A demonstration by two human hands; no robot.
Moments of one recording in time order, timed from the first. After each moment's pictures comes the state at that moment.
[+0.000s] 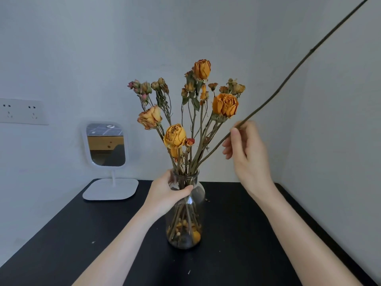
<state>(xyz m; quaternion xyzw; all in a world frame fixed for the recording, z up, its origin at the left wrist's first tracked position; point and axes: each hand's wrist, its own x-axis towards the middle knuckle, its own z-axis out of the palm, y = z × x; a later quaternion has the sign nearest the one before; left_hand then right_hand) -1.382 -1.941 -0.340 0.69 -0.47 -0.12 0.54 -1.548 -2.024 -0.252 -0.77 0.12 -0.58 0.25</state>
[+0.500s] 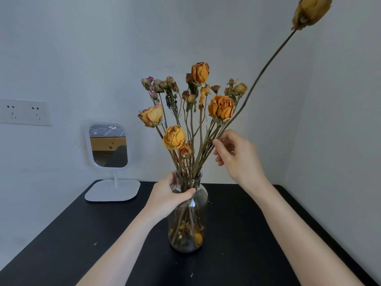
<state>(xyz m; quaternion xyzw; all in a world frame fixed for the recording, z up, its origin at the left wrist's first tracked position) -1.378 -1.939 -0.341 0.67 -0.47 -0.14 0.55 -1.532 -2.027 -0.248 -0.81 0.18 -0.50 0.24</state>
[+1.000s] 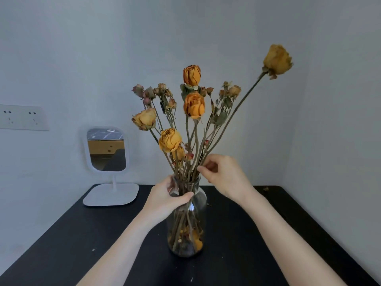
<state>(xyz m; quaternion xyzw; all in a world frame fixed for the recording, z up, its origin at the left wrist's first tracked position) -1.373 -1.940 -0.343 0.65 -0.48 -0.17 0.56 -1.522 -2.026 -0.269 -0.88 0.22 -0.36 0.21</state>
